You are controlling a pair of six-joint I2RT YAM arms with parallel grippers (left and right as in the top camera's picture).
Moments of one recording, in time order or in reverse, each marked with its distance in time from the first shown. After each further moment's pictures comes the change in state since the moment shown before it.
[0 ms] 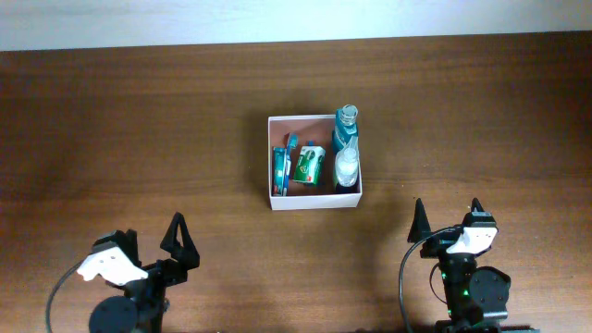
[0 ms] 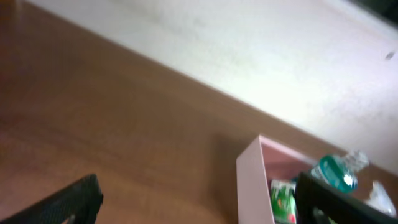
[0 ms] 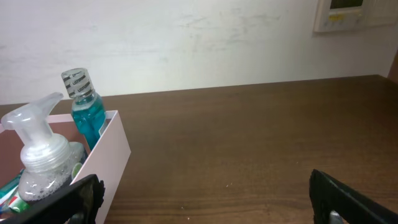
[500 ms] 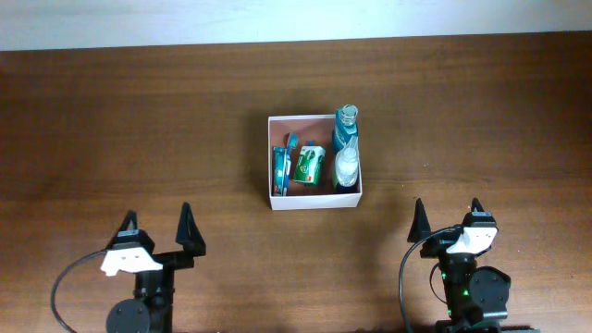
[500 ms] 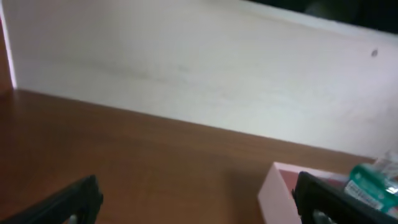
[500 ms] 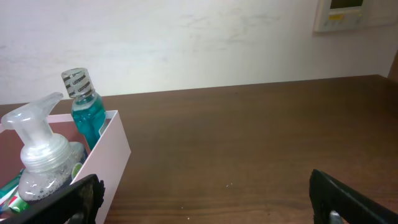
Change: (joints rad) left arm 0.000 -0.102 -0.291 0.433 0.000 0.264; right arm 0.000 0.000 0.000 0.000 0.000 -0.001
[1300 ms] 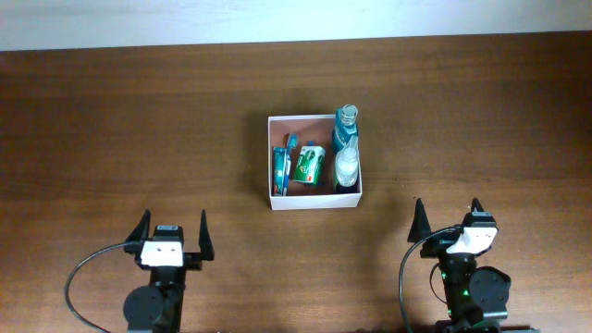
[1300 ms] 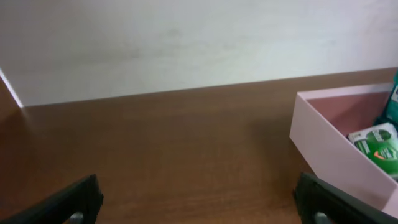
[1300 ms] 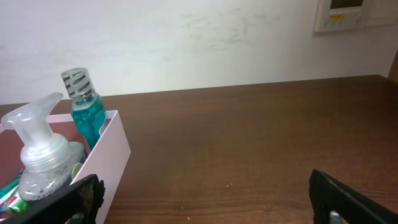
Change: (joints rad) left arm -0.007 0.000 -0.163 0.060 0.045 0.296; right arm 0.000 0.000 0.000 0.000 0.000 0.000
